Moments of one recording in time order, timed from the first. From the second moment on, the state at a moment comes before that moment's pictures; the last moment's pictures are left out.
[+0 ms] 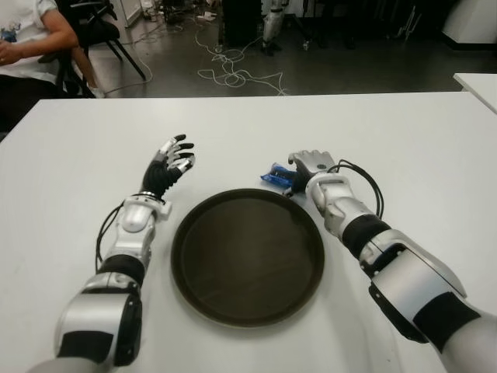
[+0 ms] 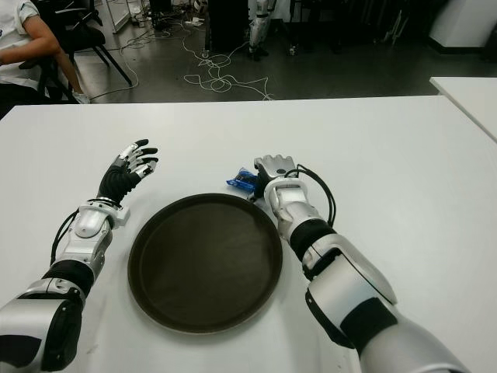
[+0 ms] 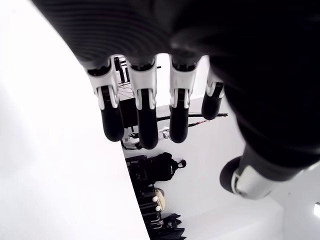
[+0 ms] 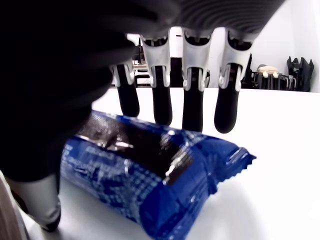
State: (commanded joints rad) left arm -0.65 0.15 0.10 1.17 0.02 -0.58 -0.15; right arm -0.85 -0.04 0.63 1.20 -0.79 0.16 -0.11
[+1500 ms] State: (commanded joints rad) left arm -0.64 0.14 0.10 1.15 0.01 -0.57 -0.16; right arm -0.89 -0.08 0.63 1.29 -0.74 0.08 -0.01
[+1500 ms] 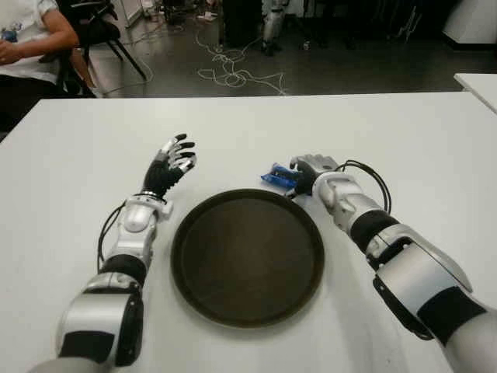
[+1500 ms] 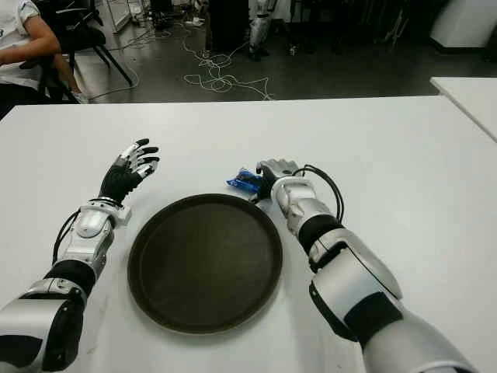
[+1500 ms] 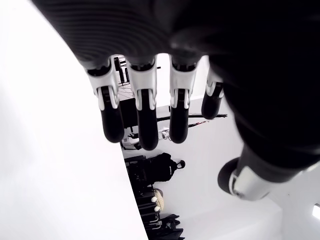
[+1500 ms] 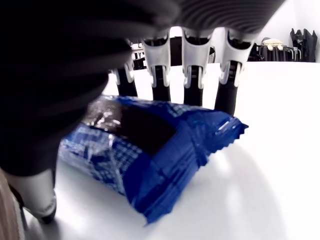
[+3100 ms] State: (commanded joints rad) left arm -0.62 0.13 0.08 1.13 0.03 -0.58 -0.14; right arm -0.89 -0.16 0.52 1.30 -0.67 -0.08 -0.31
